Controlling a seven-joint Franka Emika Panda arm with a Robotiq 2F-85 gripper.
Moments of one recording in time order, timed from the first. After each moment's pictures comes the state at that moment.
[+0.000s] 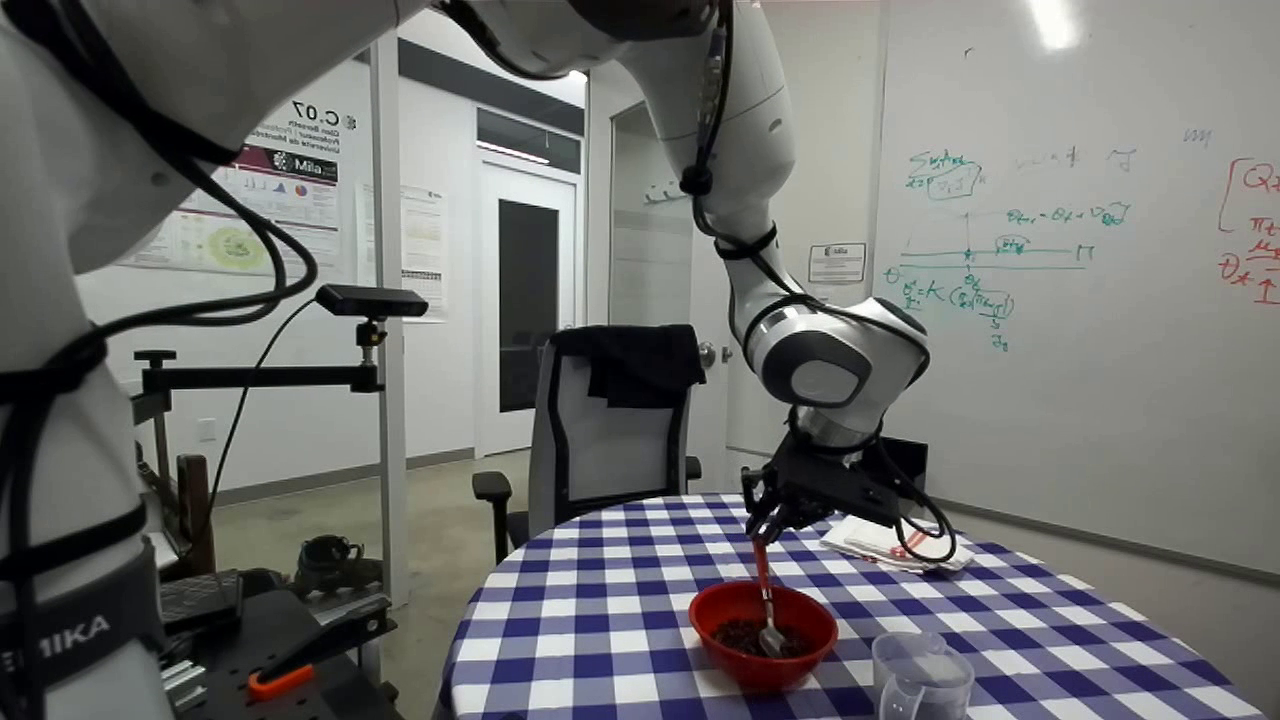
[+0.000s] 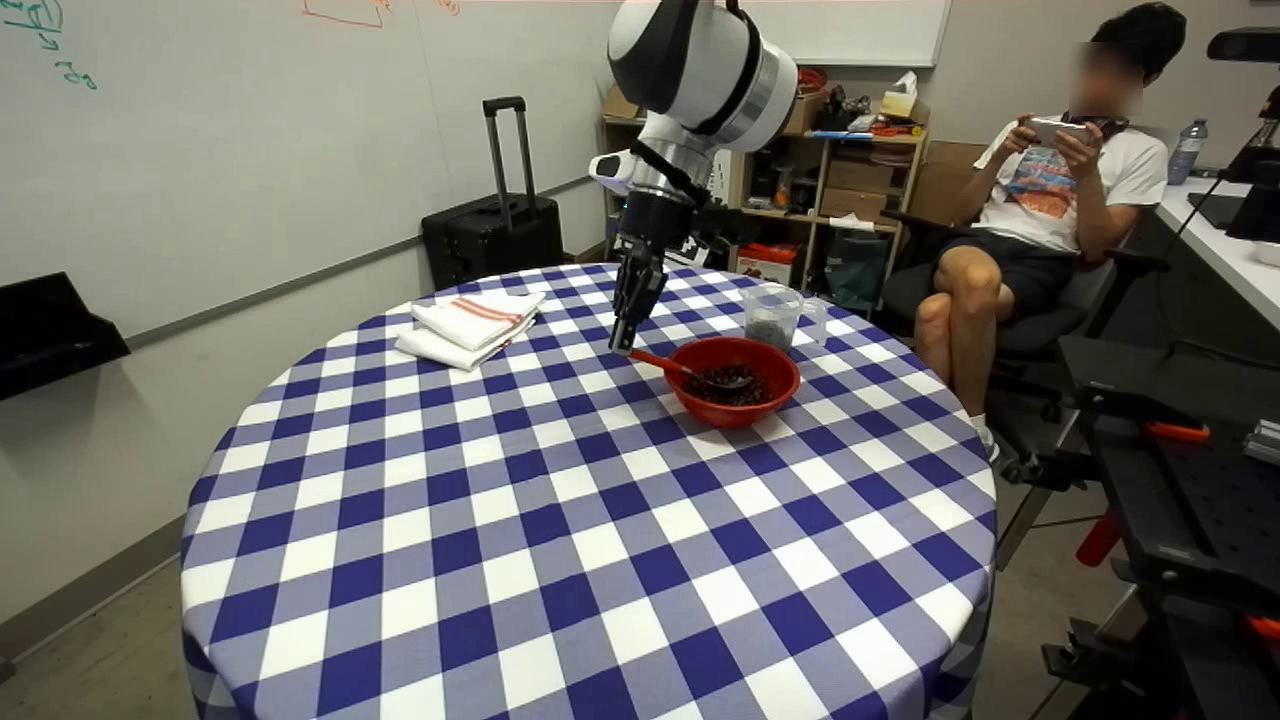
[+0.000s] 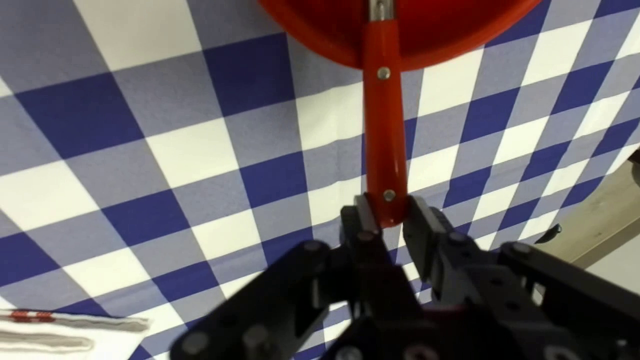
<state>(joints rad) -0.40 0.81 0.21 -1.70 0.52 2.40 -1.34</state>
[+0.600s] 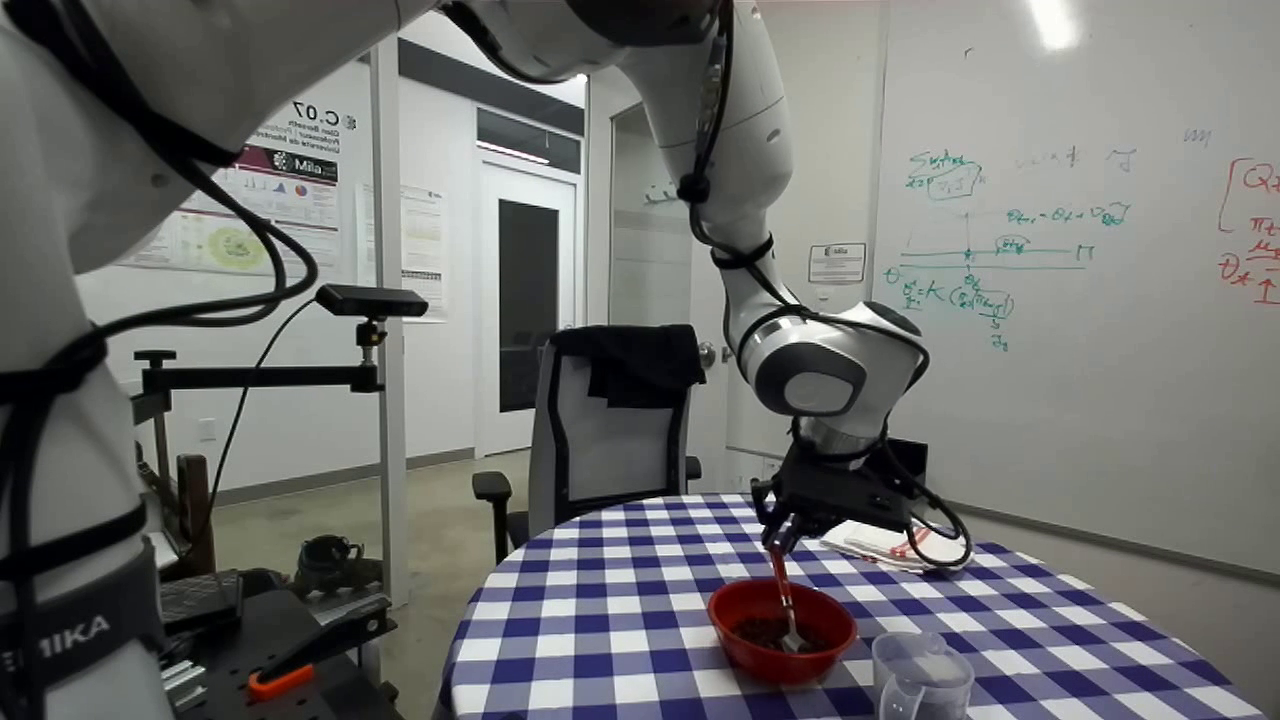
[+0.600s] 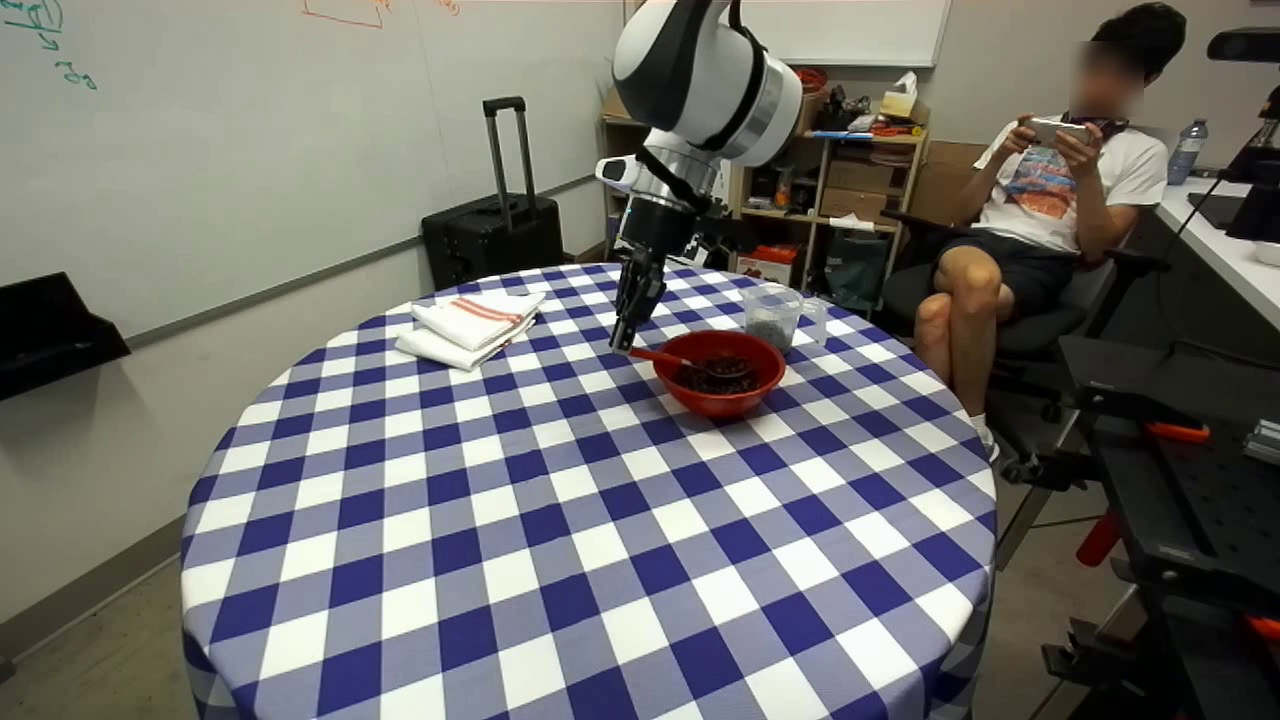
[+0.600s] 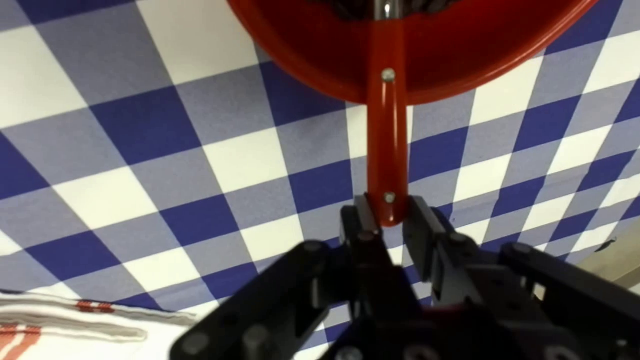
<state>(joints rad) -0.40 0.82 0.21 -1.73 0.52 2.53 -1.34</state>
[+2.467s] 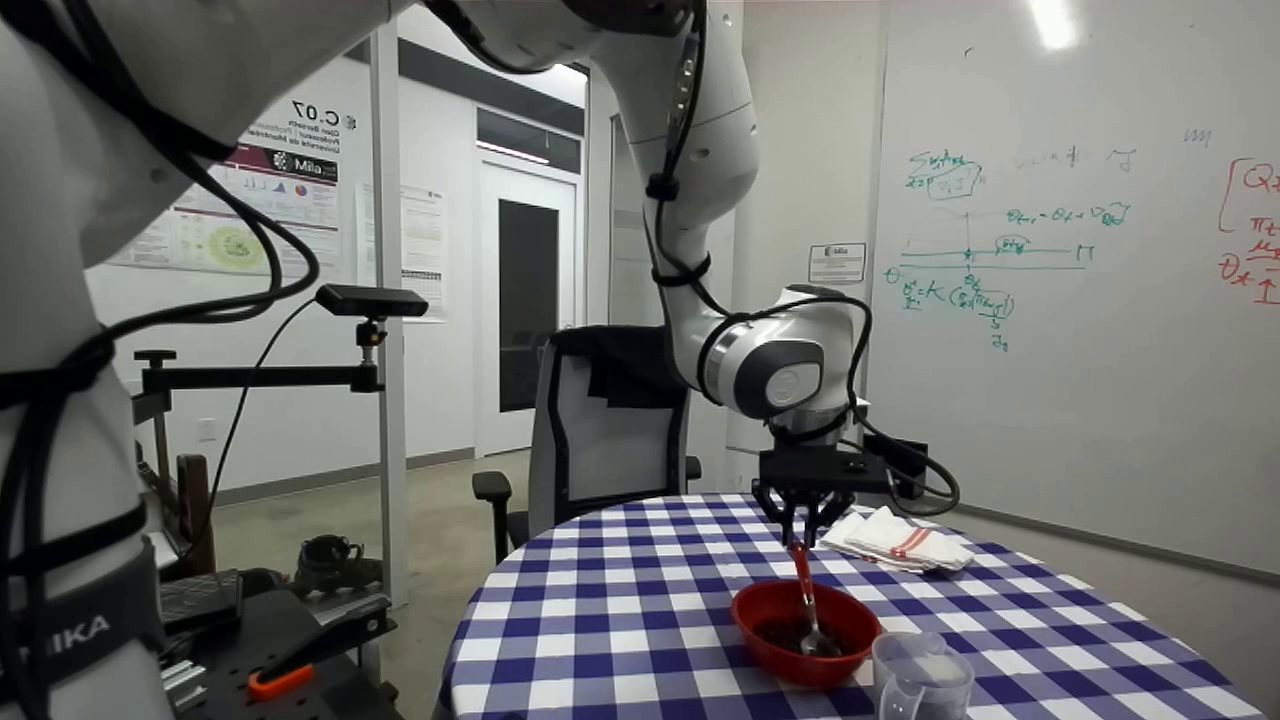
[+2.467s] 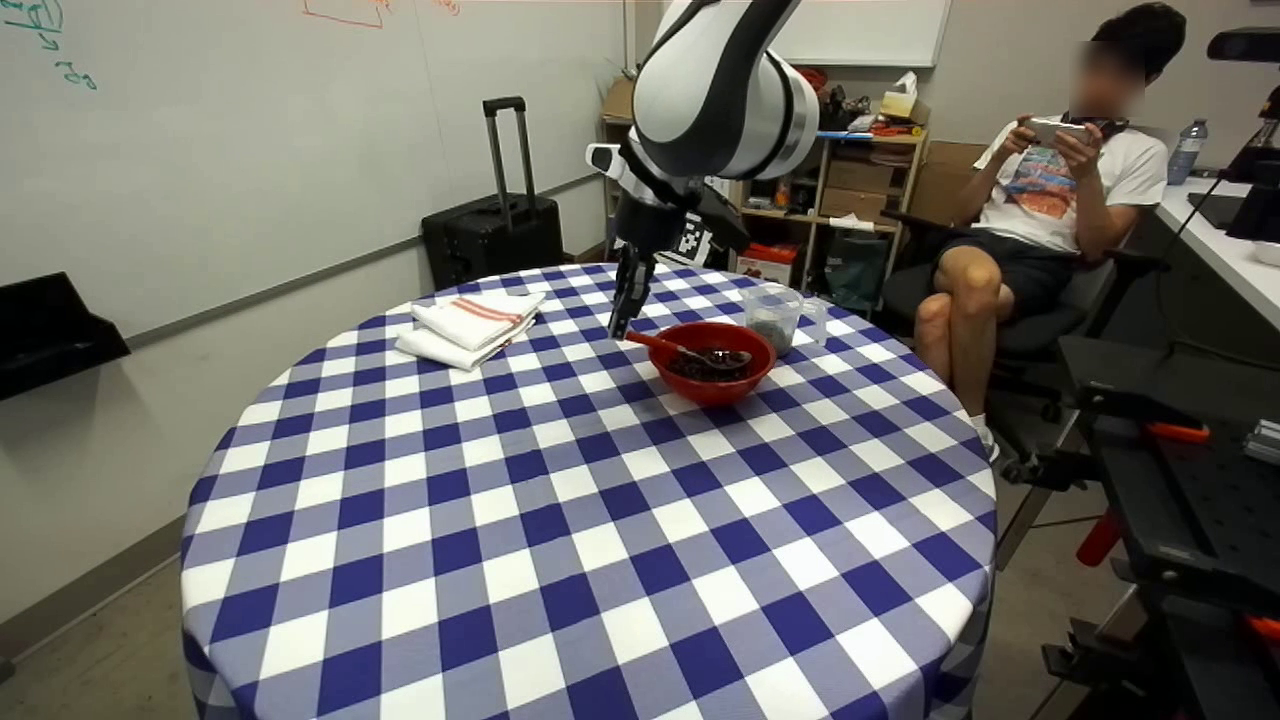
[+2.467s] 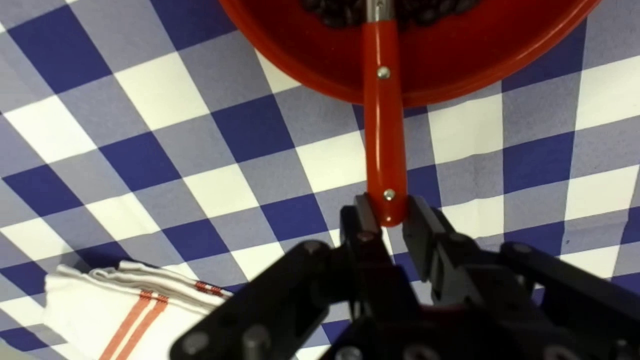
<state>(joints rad) -0.33 0.77 0.18 -1.84 0.14 2.85 -0.87</state>
